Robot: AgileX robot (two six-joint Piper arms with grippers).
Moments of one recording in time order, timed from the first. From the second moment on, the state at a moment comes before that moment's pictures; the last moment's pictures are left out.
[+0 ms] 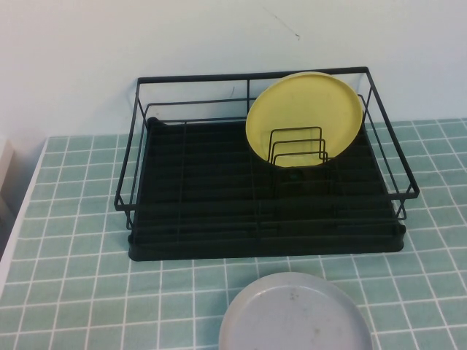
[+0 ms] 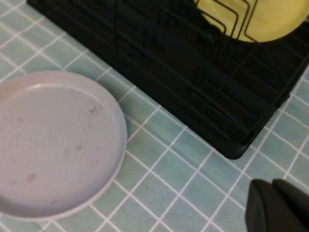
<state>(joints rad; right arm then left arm) -0.02 0.88 -0.76 0.61 0.87 -1.01 0.15 -0.01 0.02 -0.24 0.38 0.25</state>
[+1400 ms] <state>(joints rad) 0.20 2.23 -2.19 0.51 0.90 -1.32 0.15 -0.01 0.02 -0.24 0.38 0.25</state>
